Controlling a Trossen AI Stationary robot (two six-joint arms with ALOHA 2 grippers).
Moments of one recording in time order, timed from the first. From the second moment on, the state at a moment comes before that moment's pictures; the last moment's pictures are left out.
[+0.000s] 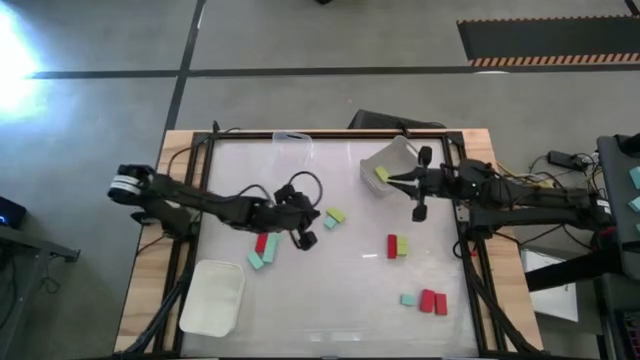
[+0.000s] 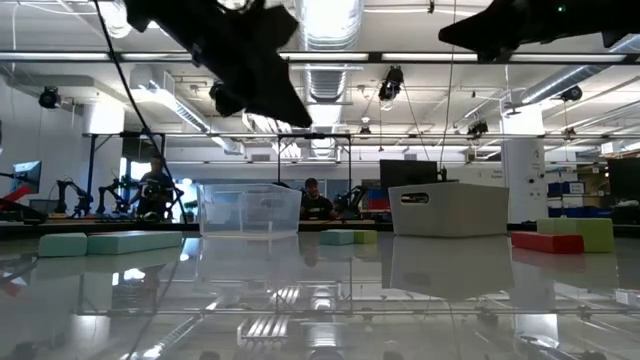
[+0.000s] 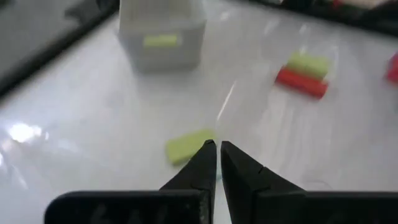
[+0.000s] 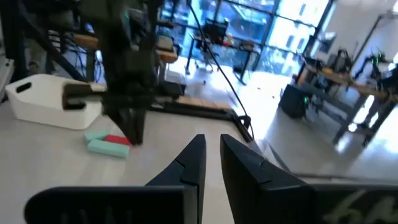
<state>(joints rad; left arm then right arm) -0.13 1.52 0.96 -0.09 -0.44 -0.40 -0.19 0.68 0.48 0.15 -0.06 -0.25</state>
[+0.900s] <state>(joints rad) -0.08 1.91 1.24 -0.36 -0.38 -0.47 -0.19 0.62 0.46 0.14 -0.06 -0.29</state>
